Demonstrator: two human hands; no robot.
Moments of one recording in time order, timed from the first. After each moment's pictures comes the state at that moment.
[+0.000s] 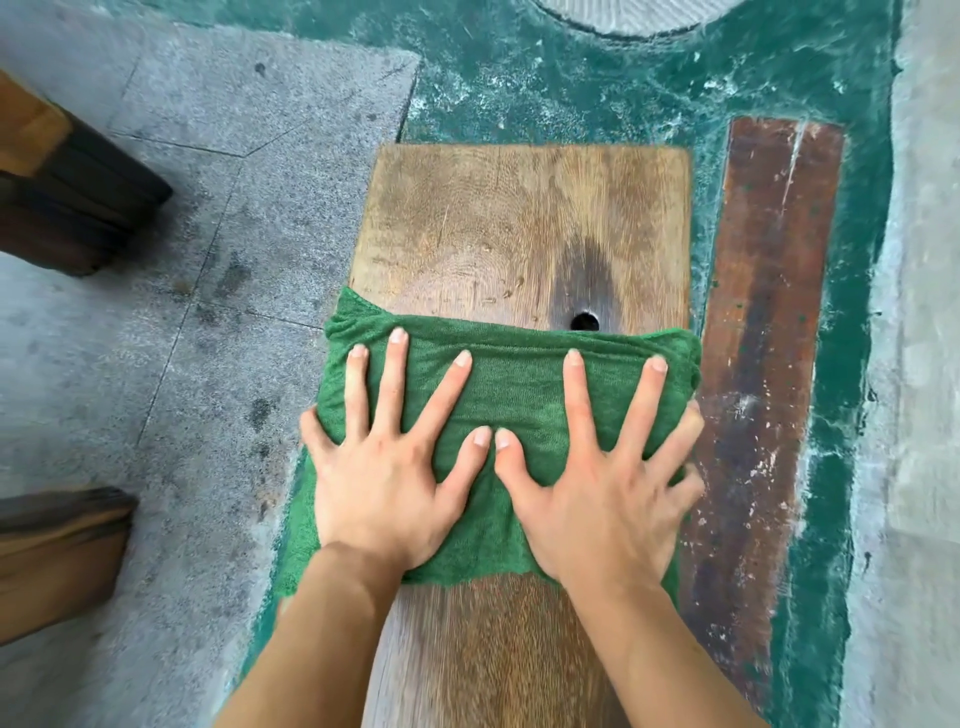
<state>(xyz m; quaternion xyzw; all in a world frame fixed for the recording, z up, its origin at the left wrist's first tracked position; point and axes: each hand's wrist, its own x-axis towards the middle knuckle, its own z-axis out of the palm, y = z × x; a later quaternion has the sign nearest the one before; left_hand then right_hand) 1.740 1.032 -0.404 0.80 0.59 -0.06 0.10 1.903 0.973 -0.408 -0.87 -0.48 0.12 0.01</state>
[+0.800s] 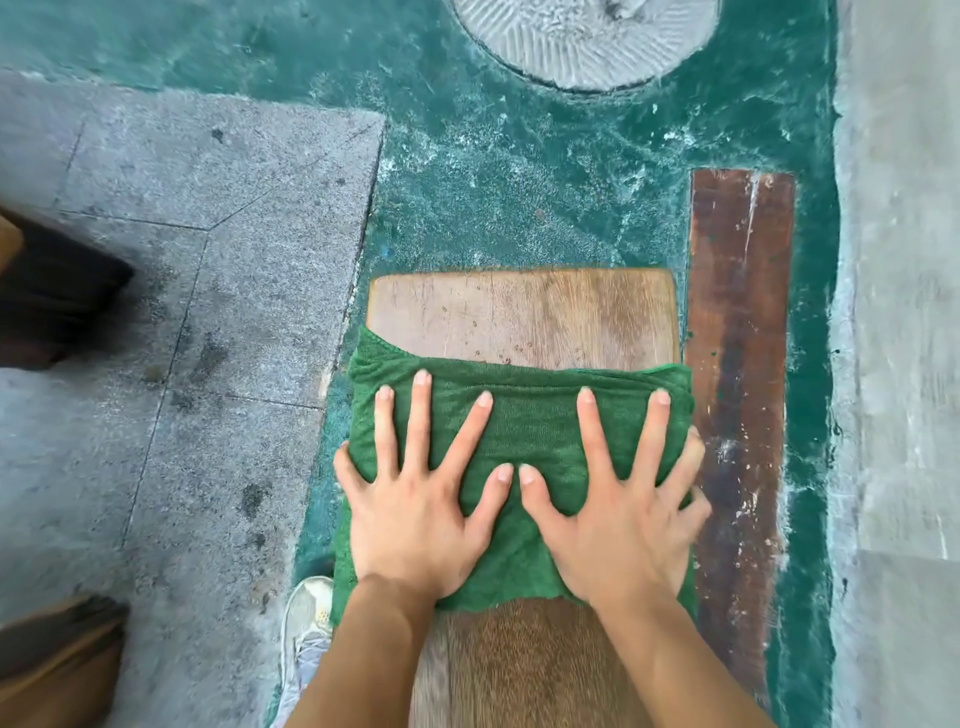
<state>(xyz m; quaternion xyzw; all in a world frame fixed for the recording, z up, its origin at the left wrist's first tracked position) 1.763 1.122 -0.409 0.82 0.56 -0.05 0.13 1.928 1.054 -0.402 -0.88 -0.46 0.13 -0.03</state>
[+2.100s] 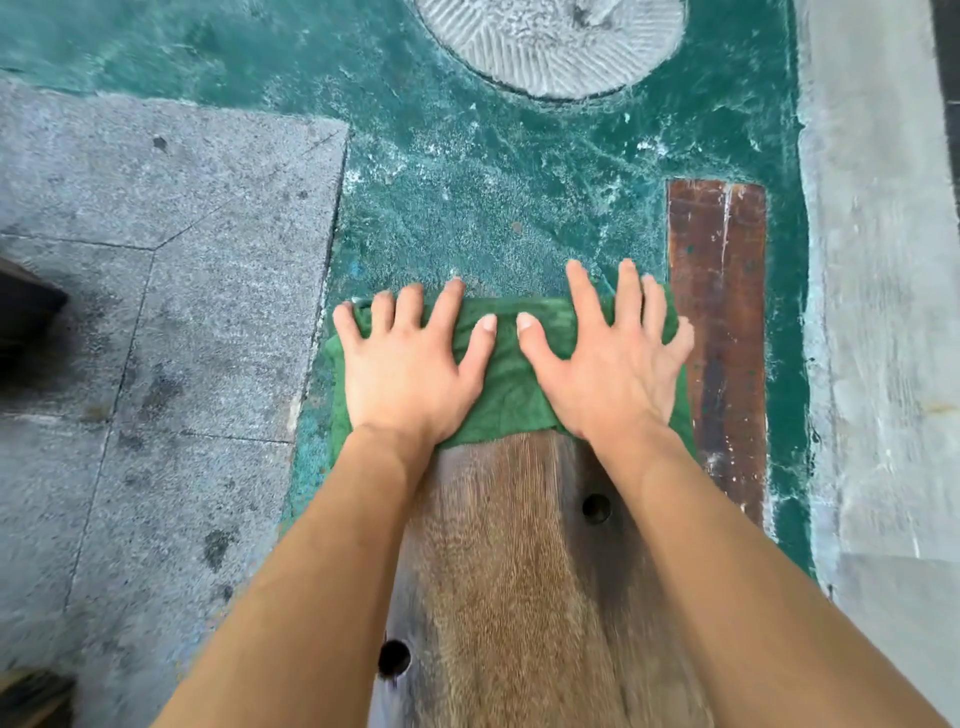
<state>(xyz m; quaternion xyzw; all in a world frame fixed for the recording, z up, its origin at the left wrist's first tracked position) 1.825 1.275 -0.419 0.82 0.56 -0.02 0.11 1.990 1.209 -0.411 -0.88 -0.47 0.10 0.00</state>
